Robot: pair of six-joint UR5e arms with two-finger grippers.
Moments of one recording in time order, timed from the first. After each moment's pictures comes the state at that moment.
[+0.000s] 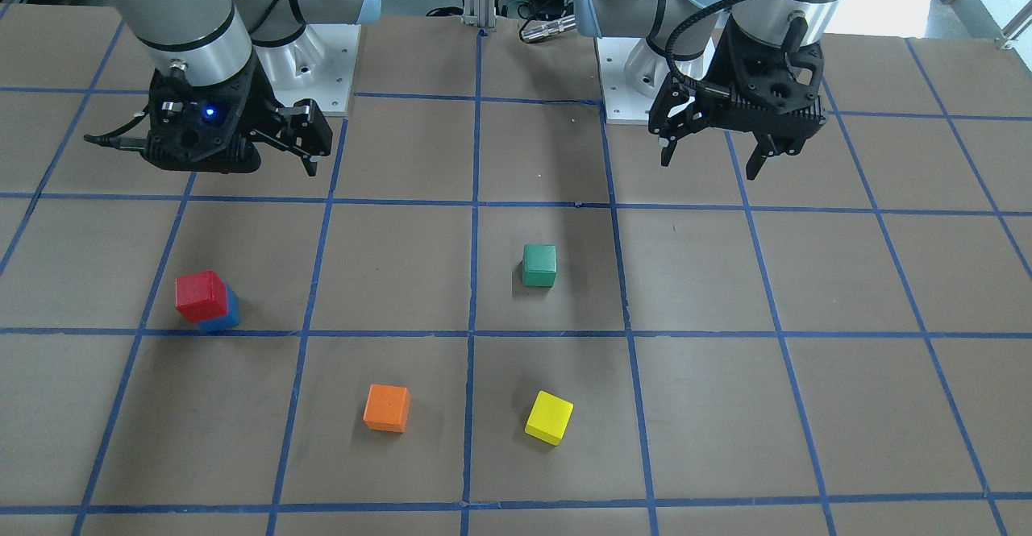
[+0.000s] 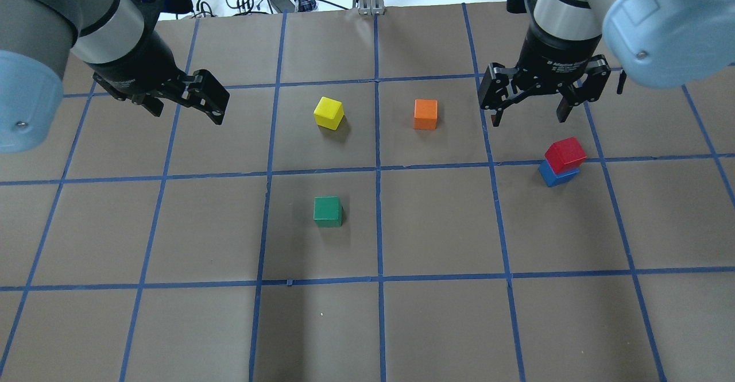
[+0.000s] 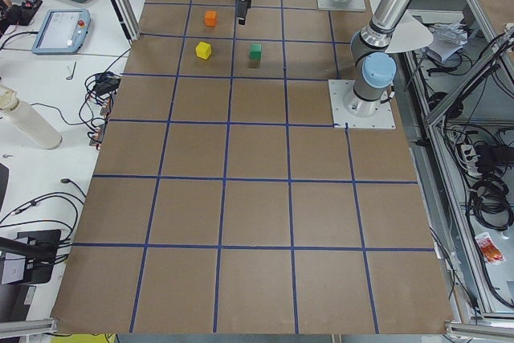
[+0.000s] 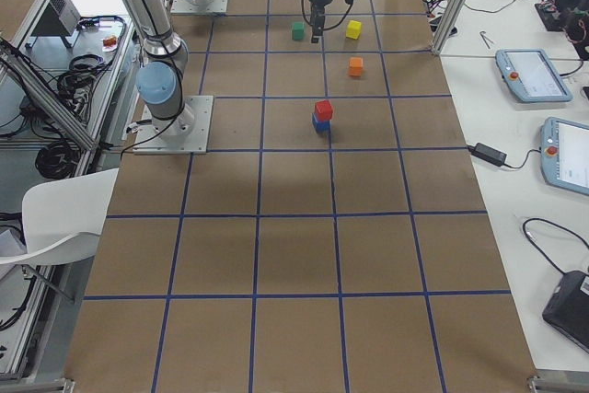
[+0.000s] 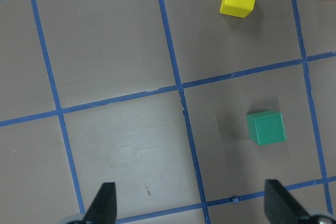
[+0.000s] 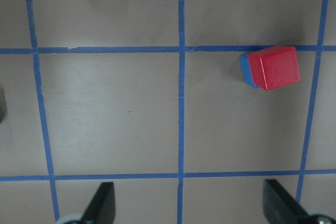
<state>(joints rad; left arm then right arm) -1.55 -1.50 -1.67 -1.45 1.57 0.21 1.64 -1.54 1.59 -1.54 -1.59 0.06</state>
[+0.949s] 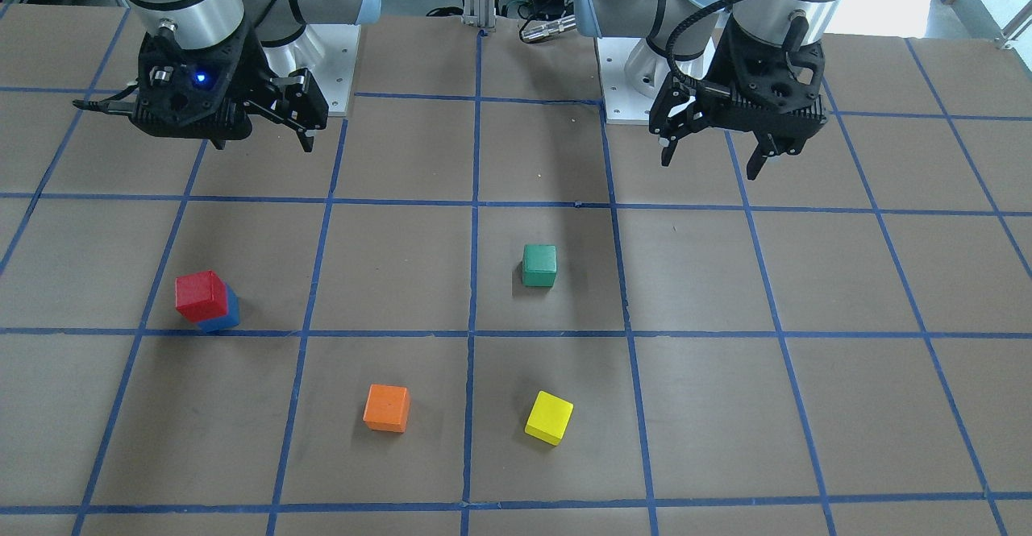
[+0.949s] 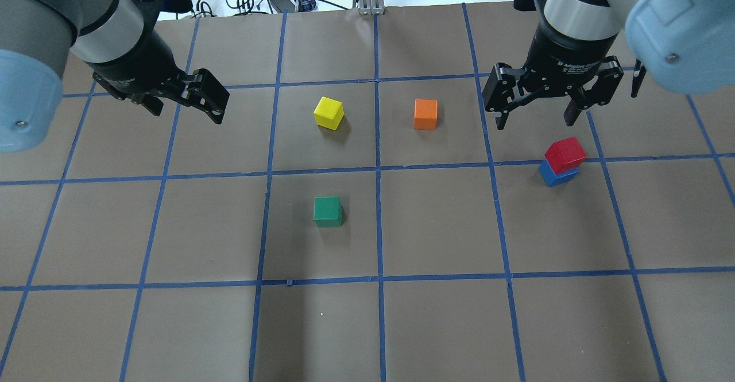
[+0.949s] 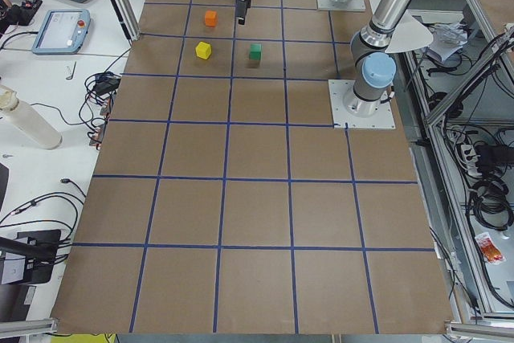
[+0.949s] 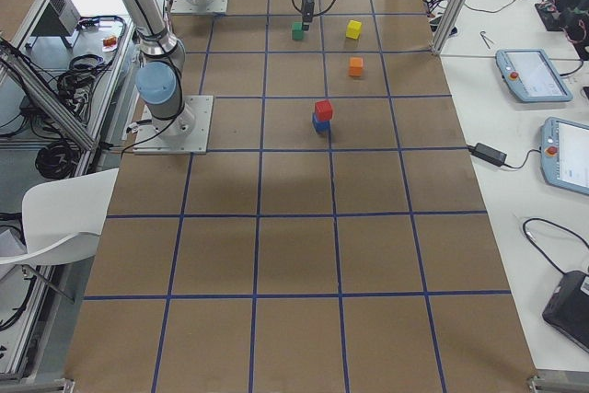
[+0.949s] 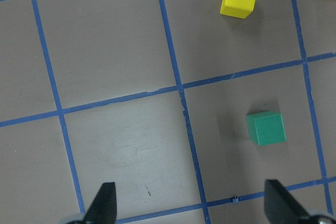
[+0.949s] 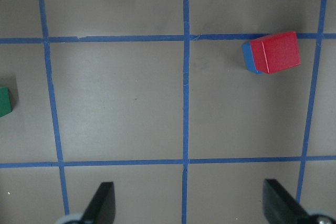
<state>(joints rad) -1.55 -1.50 -1.66 -1.45 1.57 0.21 1.62 -1.58 1.59 -1.50 -1.58 0.05</state>
